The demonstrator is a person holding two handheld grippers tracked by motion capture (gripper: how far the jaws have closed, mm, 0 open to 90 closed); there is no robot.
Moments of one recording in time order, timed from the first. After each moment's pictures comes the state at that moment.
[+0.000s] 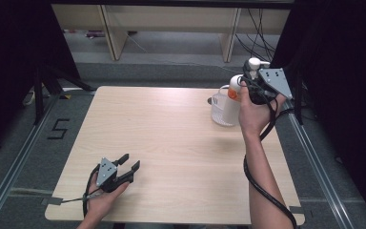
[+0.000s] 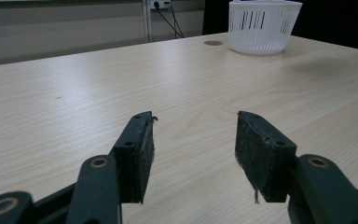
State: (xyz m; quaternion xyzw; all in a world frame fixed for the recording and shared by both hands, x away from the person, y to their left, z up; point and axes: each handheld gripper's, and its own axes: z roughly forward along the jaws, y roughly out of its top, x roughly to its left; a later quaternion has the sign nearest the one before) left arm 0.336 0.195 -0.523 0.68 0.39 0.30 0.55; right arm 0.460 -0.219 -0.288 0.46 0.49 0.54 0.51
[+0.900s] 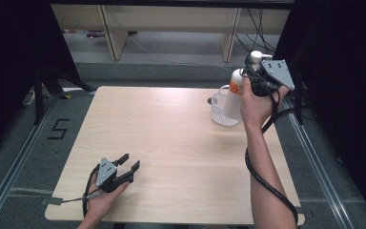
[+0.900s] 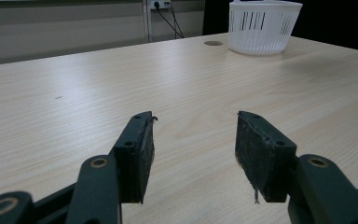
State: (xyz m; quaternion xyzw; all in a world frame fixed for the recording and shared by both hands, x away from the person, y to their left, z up) left arm 0.336 0.196 -0.523 0.68 0.40 0.29 0.55; right arm 0.473 -0.222 -0.275 0.46 0.49 0.54 0.51
